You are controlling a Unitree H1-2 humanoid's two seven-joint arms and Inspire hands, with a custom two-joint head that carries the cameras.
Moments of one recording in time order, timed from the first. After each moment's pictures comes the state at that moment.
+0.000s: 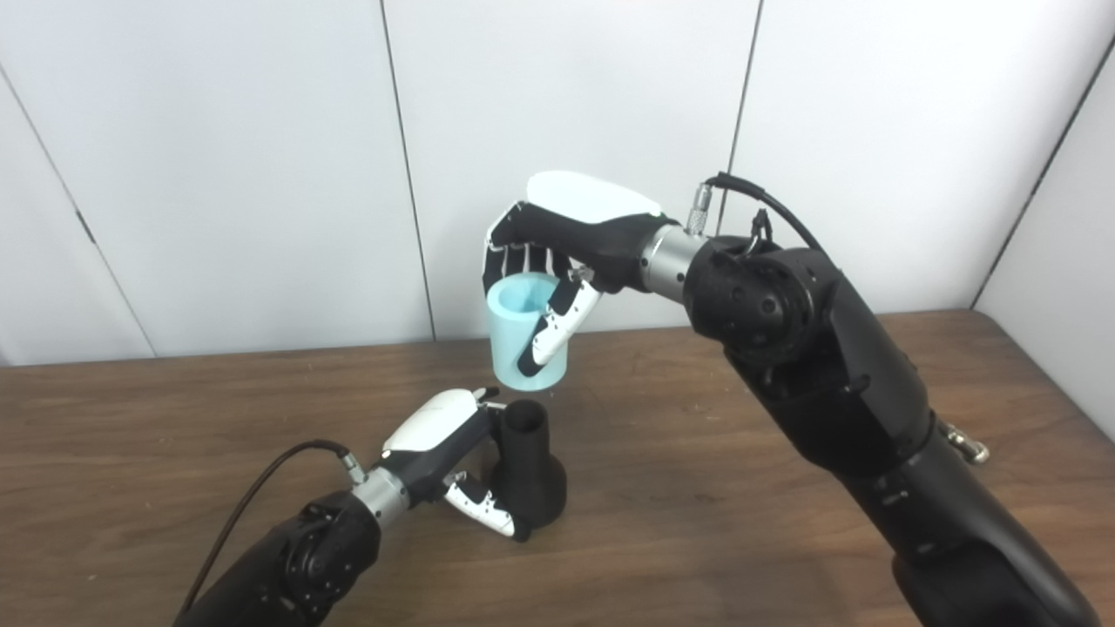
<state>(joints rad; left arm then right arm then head) -0.60 0.21 -0.58 0.38 0.55 -0.09 -0.11 -0.88 -0.49 0.34 -0.29 -0.52 0.39 0.71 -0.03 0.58</state>
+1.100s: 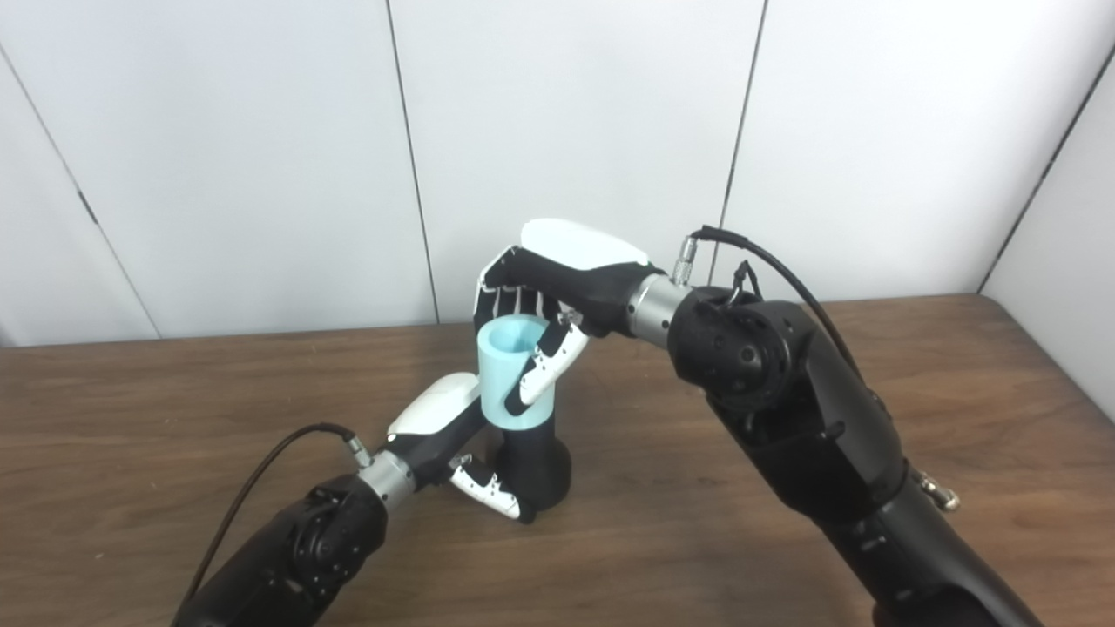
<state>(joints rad) -0.58 0.21 -0.58 0.35 0.56 -0.05 -0.11 -0.78 -0.42 0.35 -0.29 -0.54 0.39 0.69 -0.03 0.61</state>
